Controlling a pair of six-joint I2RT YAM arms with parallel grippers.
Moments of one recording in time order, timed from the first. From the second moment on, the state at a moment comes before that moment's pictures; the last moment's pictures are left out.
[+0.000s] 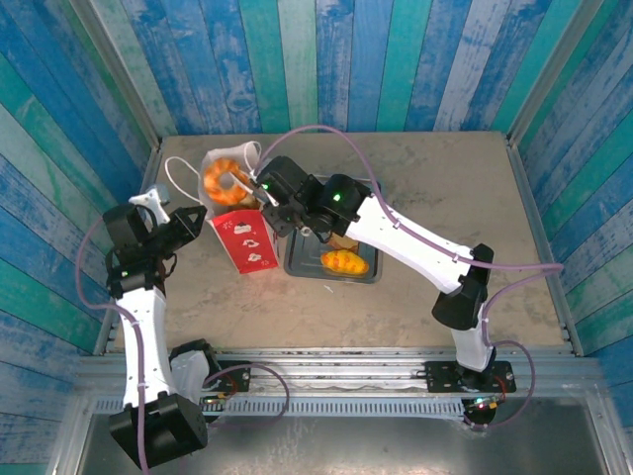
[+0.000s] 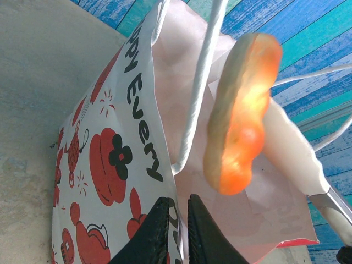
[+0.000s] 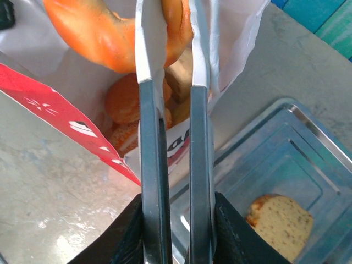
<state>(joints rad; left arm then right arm) 0.34 0.85 0.79 -0.42 0.71 -0.45 1.06 1.98 2.18 -1.03 0.28 0.17</state>
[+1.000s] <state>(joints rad) 0.34 0.85 0.79 -0.42 0.71 -0.46 1.06 1.97 2.27 -1.09 0.27 0.14</state>
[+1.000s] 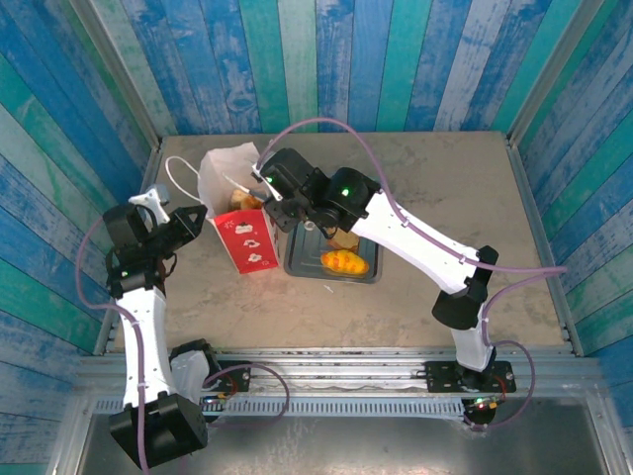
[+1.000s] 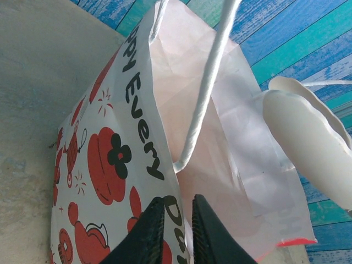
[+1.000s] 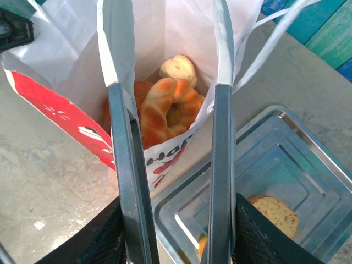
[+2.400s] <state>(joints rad) 0.34 0.81 0.82 -0.41 0.67 -0.46 0.81 1.27 1.61 -0.97 0.16 0.27</state>
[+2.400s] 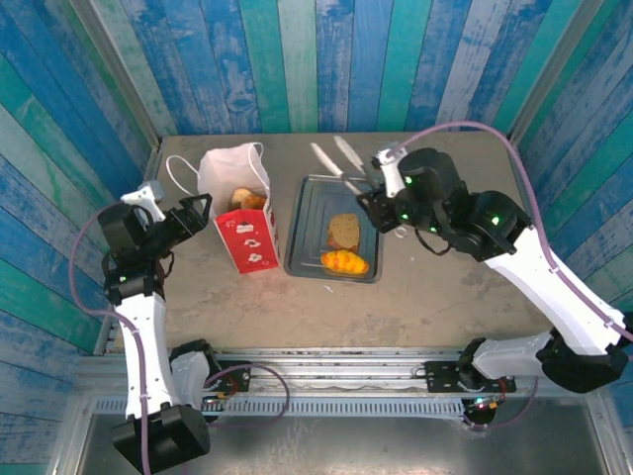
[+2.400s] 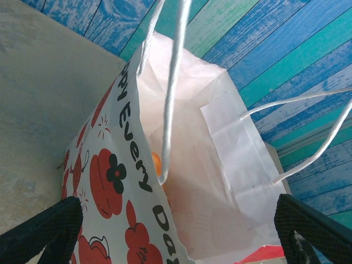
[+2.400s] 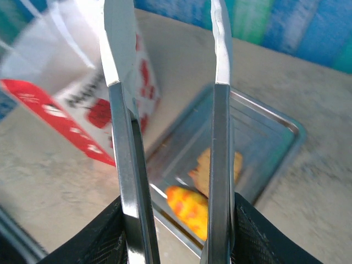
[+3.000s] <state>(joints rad) 0.34 0.78 0.78 -0.41 0.66 -0.44 0.46 1.39 1.21 -1.00 -0.15 0.27</state>
